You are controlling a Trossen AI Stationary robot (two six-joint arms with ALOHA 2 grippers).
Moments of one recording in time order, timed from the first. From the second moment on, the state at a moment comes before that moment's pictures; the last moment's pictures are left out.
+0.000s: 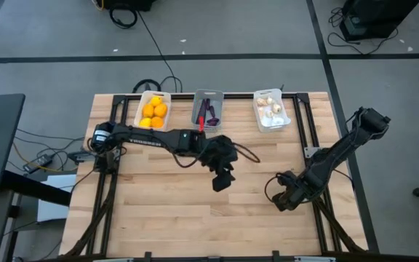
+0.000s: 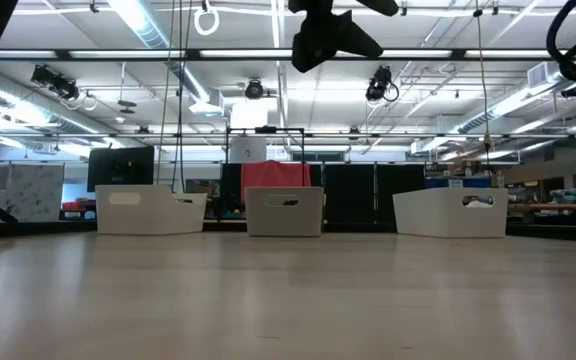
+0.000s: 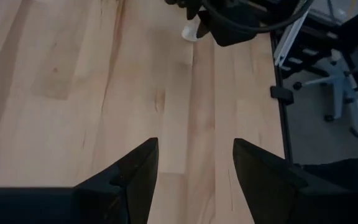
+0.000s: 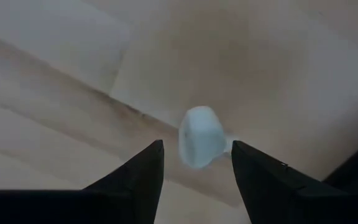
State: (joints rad) left arm -0.09 1.91 1.76 -0.62 0.16 -0.34; right arm 0.72 1.29 0.66 -0.81 -0.13 1.86
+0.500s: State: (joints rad) left arm -0.13 1.91 1.76 -0.66 0.13 -0.32; right arm 0.72 1.40 0.69 -0.76 -0.08 1.86
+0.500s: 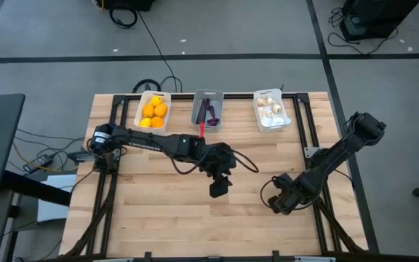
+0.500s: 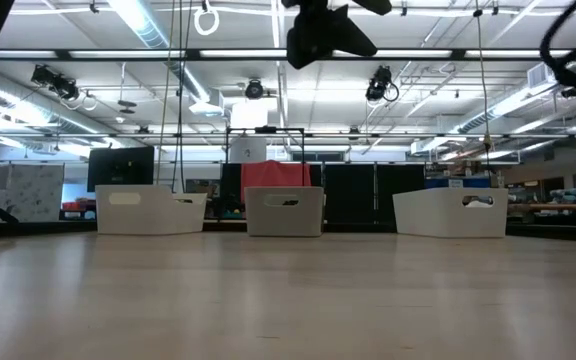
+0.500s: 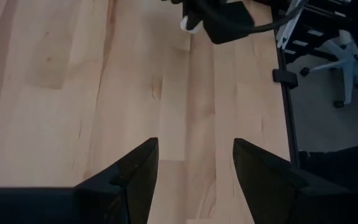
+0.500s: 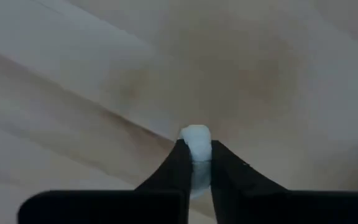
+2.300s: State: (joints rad) left arm 0.21 1.91 1.76 -0.45 -0.15 -0.24; right arm -0.76 1.13 0.75 -0.53 0.17 0.44
